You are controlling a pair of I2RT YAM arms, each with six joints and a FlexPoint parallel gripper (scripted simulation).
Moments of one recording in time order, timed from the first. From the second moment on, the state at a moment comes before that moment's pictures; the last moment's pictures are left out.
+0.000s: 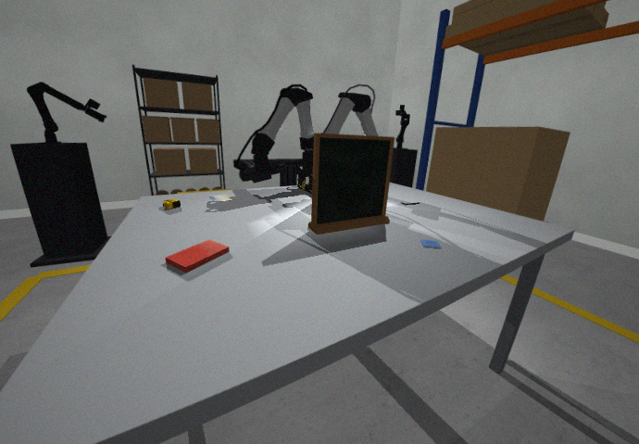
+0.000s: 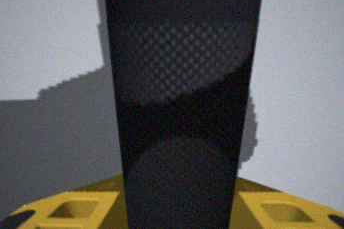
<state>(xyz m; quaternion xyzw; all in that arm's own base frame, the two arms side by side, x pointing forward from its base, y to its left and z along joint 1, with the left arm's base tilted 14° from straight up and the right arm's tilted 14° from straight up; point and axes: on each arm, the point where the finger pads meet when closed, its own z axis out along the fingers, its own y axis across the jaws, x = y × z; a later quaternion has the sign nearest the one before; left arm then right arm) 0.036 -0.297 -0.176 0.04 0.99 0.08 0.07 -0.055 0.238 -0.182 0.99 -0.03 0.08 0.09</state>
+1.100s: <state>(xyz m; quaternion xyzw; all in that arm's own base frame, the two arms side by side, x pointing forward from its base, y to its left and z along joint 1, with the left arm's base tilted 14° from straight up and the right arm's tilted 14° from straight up) 0.031 -0.306 -0.138 0.05 1.00 0.03 0.07 -0.055 0.238 -0.182 0.99 -0.03 0.08 0.09</state>
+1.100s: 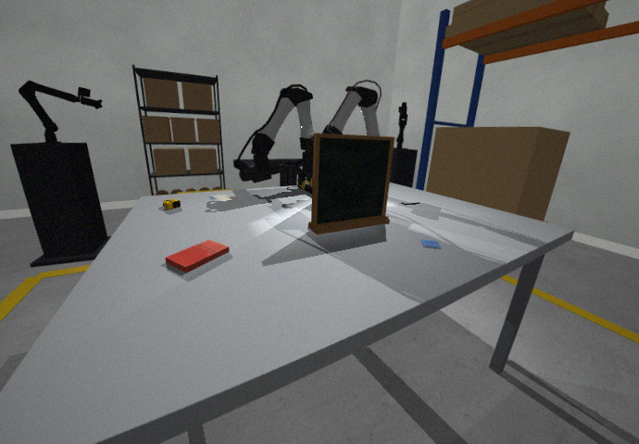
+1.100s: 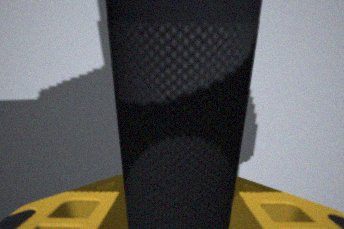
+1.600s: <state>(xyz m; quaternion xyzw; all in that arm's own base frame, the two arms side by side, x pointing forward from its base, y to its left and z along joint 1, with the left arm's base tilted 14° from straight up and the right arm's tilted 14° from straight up) 0.029 -0.298 -0.127 0.05 1.00 0.05 0.07 -0.055 0.238 -0.182 0.99 -0.03 0.08 0.09</state>
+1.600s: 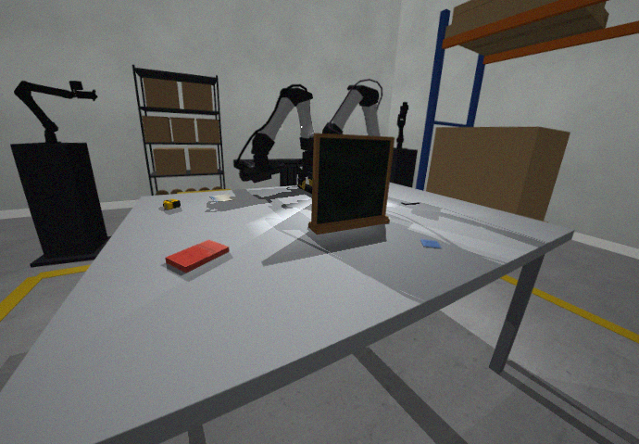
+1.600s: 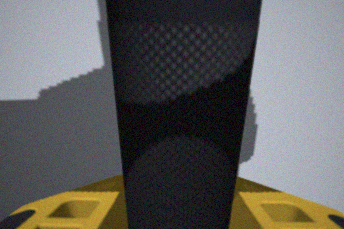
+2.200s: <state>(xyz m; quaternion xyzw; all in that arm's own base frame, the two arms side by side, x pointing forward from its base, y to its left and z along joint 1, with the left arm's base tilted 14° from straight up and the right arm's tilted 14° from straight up) 0.062 -0.346 -0.099 0.13 0.98 -0.05 0.13 -0.055 0.238 -0.182 0.99 -0.03 0.08 0.09</state>
